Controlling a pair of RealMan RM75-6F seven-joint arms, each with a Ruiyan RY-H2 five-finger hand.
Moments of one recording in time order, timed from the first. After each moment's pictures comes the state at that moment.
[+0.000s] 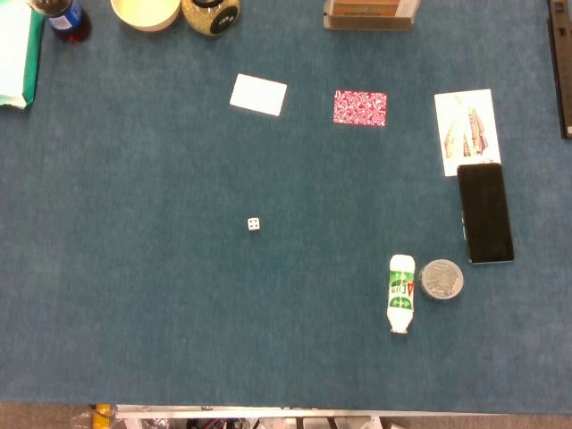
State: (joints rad) left arm 0.08 -0.78 0.04 -1.91 1.27 1.53 0.23; right arm 0.15 -0.83 -0.01 -2.02 -1.30 1.34 -0.63
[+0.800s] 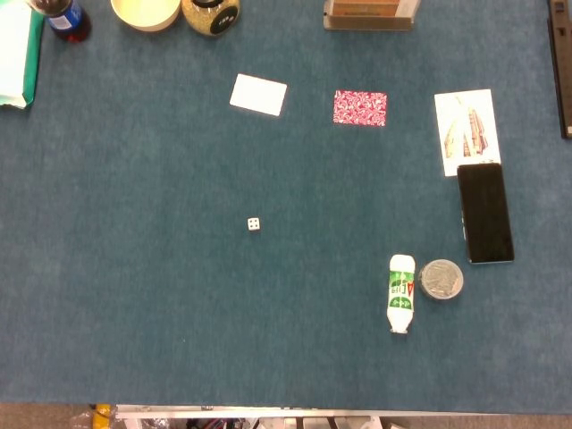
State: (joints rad) left arm 0.05 -0.80 0.03 -1.93 1.31 1.50 0.25; right arm 0.16 -0.81 0.00 -2.03 -1.31 1.32 -0.60
